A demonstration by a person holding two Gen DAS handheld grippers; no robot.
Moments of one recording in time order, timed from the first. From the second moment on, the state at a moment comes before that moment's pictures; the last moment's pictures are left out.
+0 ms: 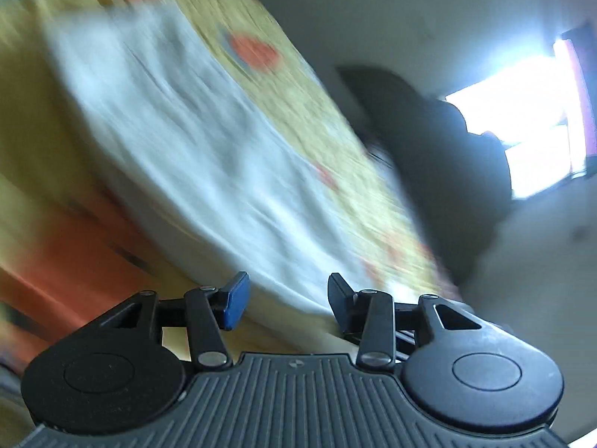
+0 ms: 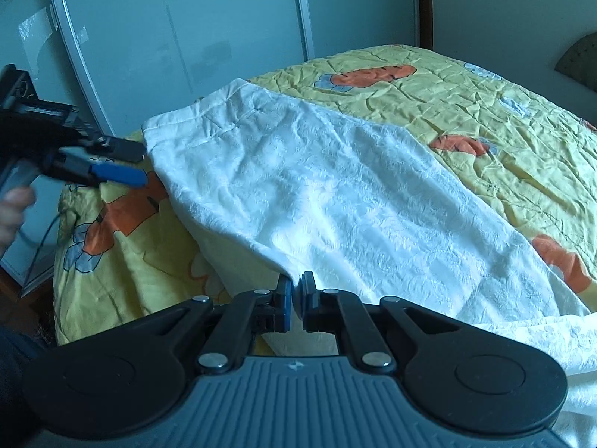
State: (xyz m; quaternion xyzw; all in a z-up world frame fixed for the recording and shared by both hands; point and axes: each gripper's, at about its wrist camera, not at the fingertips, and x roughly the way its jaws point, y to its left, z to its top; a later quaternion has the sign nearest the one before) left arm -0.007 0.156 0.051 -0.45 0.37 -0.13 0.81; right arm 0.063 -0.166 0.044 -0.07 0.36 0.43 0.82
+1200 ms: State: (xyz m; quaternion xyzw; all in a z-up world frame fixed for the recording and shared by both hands) left arm 0.048 0.082 -0.029 -0.48 0.48 -0.08 0.73; right arm 0.198 -0.327 0.046 0.05 0.36 -0.03 0.93
